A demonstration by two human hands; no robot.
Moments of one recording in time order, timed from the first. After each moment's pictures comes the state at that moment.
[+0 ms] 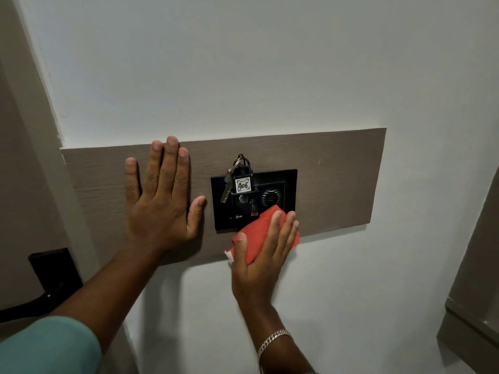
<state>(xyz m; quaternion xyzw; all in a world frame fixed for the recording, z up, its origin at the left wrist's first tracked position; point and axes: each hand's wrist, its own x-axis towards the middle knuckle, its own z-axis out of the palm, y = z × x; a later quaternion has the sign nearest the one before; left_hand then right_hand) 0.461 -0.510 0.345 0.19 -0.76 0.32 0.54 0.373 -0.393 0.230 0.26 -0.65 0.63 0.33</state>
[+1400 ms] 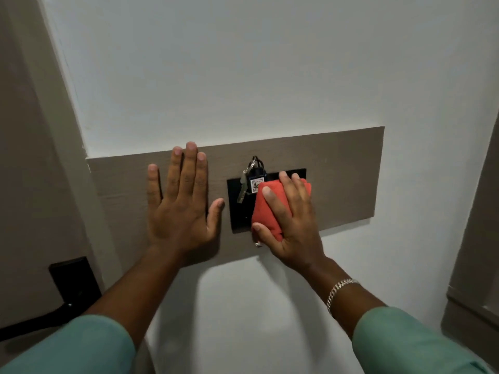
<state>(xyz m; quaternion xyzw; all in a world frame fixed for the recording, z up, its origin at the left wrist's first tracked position) 0.461 -0.516 0.343 0.18 -0.78 0.29 0.53 0.321 -0.343 0.286 0.48 -0.65 0.34 0.48</state>
